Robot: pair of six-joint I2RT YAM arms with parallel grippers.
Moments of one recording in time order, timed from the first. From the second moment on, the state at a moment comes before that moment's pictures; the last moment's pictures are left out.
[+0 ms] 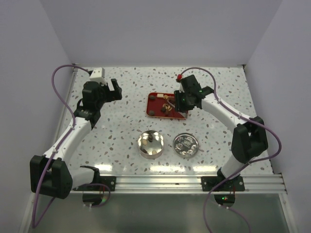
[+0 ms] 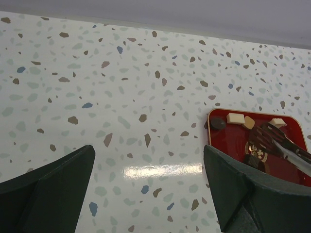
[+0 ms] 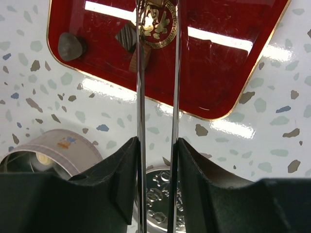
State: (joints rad) left arm -0.18 1.21 0.89 0.00 -0.06 -0.26; right arm 0.48 1.66 1.33 -0.65 -0.02 0.29
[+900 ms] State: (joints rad) left arm -0.18 1.21 0.89 0.00 -0.06 -0.26; right arm 0.49 1.46 1.35 -0.74 -0.02 0.23
